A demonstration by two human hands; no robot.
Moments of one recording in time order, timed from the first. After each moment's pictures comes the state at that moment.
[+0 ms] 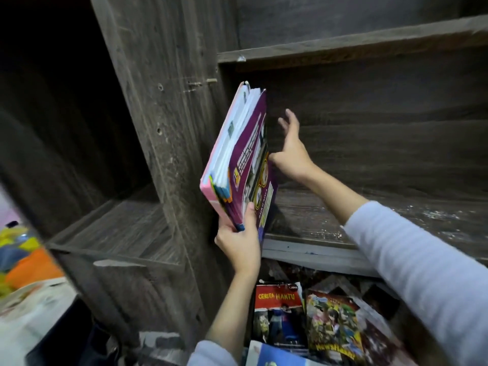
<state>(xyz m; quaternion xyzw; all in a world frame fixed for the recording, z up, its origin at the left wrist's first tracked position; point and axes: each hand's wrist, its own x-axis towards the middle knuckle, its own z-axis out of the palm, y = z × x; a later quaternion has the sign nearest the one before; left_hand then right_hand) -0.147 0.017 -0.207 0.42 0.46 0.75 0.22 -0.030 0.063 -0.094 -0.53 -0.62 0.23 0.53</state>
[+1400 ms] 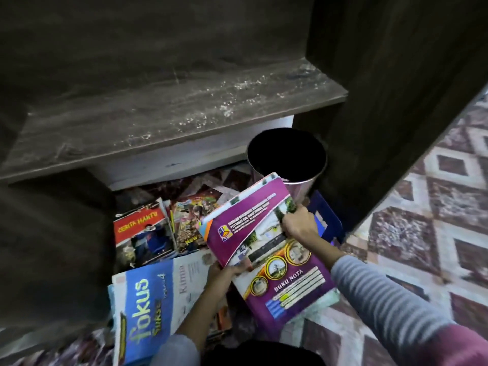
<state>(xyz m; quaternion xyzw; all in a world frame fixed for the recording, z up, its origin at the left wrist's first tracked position) -0.014 -0.164 -0.434 0.47 0.54 0.06 0.70 0.177 -0.216 -0.427 -0.90 -0.12 0.28 0.31</state>
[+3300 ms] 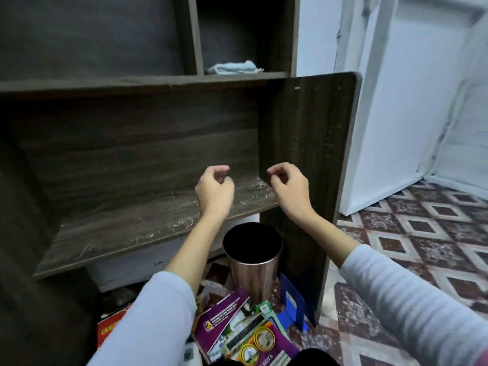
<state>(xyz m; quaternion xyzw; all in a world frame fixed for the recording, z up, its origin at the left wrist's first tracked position) 0.085 -0.165 -0.119 0.71 0.32 0.46 0.43 0.185 -0.268 -0.135 -0.71 -0.35 -0.10 0.60</state>
